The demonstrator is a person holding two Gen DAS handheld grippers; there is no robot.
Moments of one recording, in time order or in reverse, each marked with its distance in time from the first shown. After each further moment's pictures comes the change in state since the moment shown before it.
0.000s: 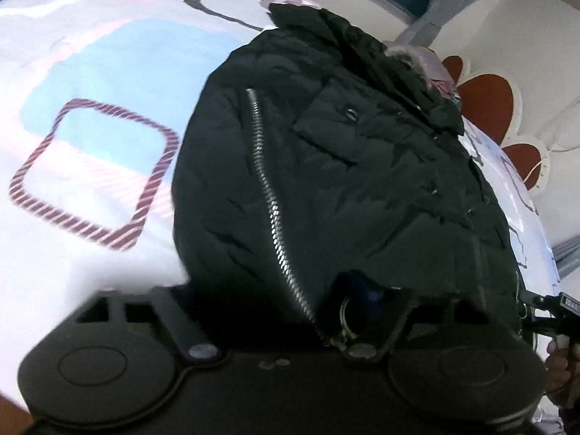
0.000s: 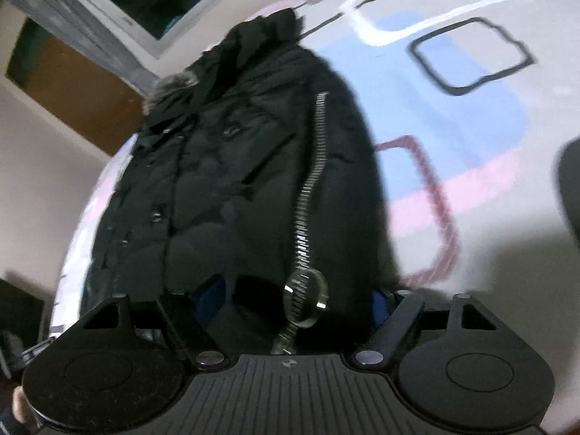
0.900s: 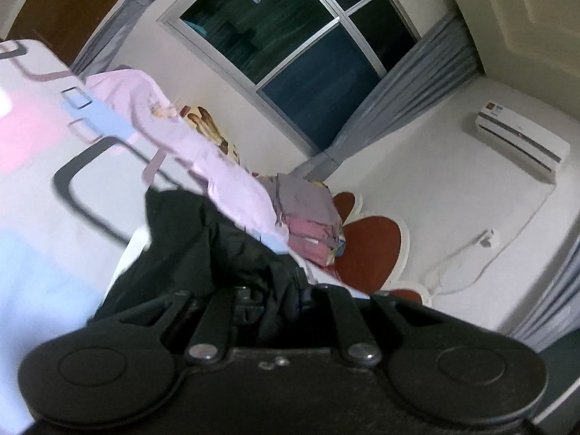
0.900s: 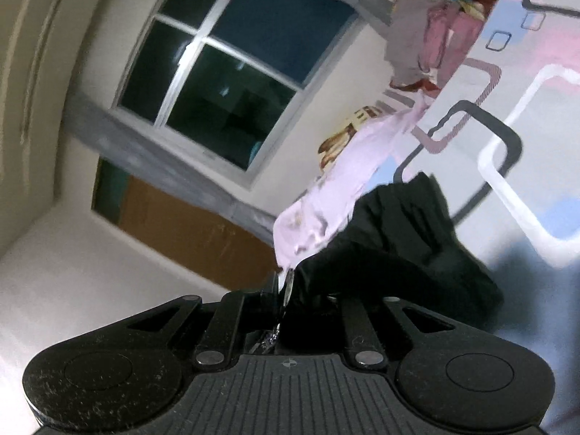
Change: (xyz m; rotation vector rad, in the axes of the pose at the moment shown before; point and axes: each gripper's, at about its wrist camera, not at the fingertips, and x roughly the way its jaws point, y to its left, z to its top) left arm -0.022 -0.018 0.223 -0.139 -0.374 -0.433; right arm -0.011 0.077 0.243 0.253 -0.337 0.362
